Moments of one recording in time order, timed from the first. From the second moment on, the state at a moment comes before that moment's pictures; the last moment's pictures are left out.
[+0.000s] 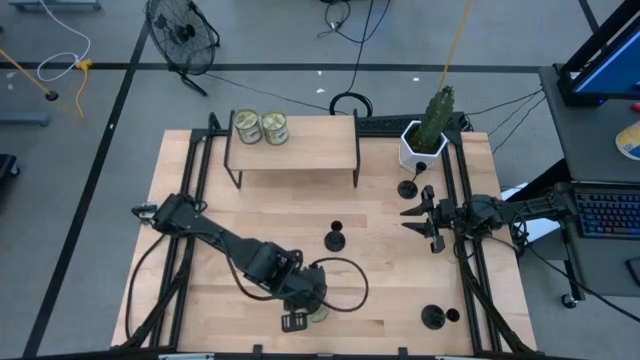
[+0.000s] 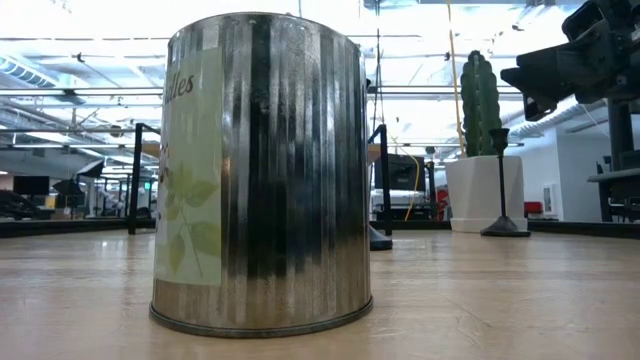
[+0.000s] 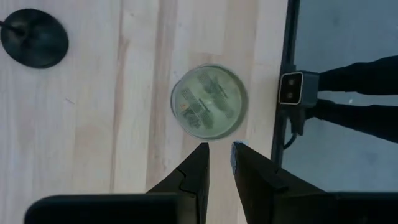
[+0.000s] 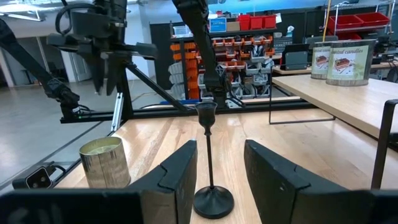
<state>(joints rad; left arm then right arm) -0.49 2.01 2.03 -1.21 0.03 -0.61 0.17 0.08 0.02 0.13 0.10 0.09</state>
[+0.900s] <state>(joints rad) -0.47 2.01 2.03 -1.23 -0.08 -0.82 0.17 0.08 0.02 0.13 0.10 0.09</state>
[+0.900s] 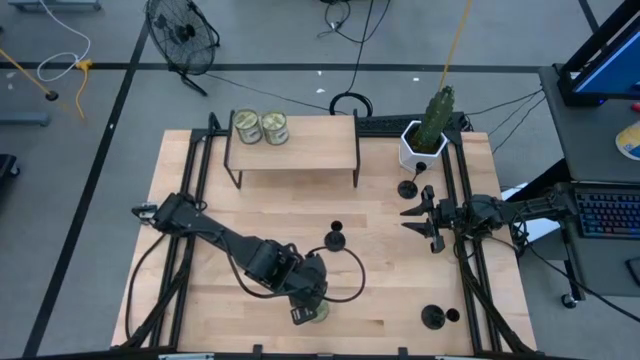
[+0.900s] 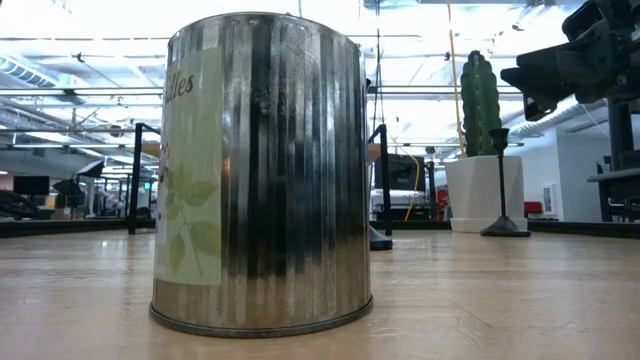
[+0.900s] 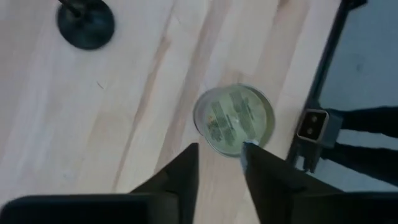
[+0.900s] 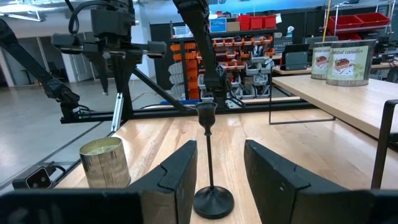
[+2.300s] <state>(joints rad) -0.46 2.01 1.71 -0.90 -0.03 -0.75 0.17 0.08 0.02 0.13 0.10 0.09</state>
